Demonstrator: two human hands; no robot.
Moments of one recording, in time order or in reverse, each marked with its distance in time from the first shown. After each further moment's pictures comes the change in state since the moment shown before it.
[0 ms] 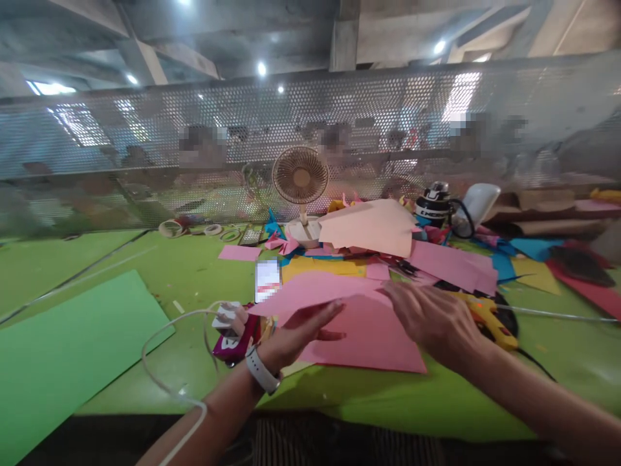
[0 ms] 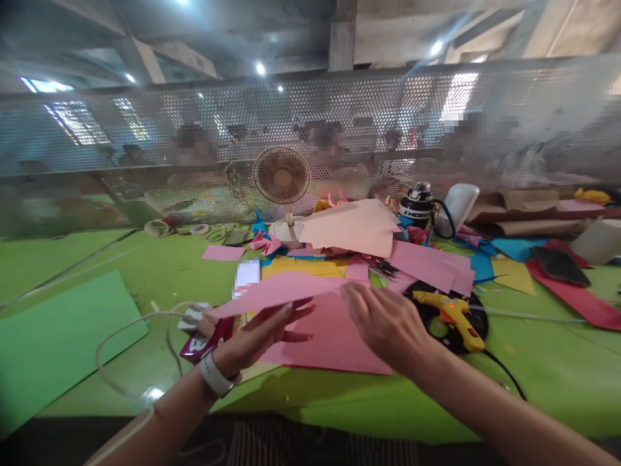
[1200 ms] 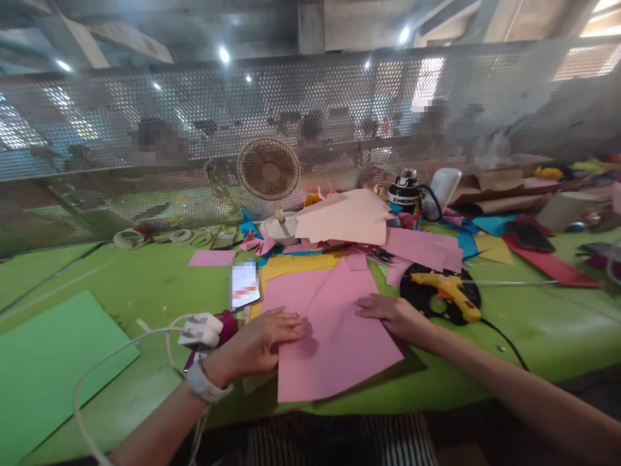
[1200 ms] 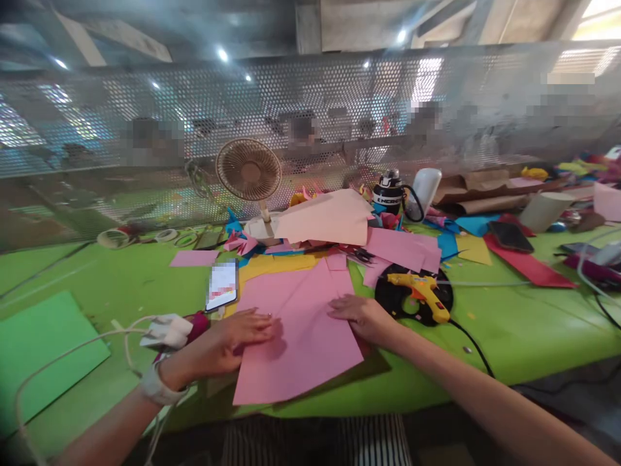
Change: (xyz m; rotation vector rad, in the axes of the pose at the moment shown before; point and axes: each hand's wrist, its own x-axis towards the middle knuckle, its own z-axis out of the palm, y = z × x) left_hand -0.003 -0.011 -0.065 1.205 -0.339 0.308; right_hand -0.083 0.017 0.091 0.797 -0.288 0.164
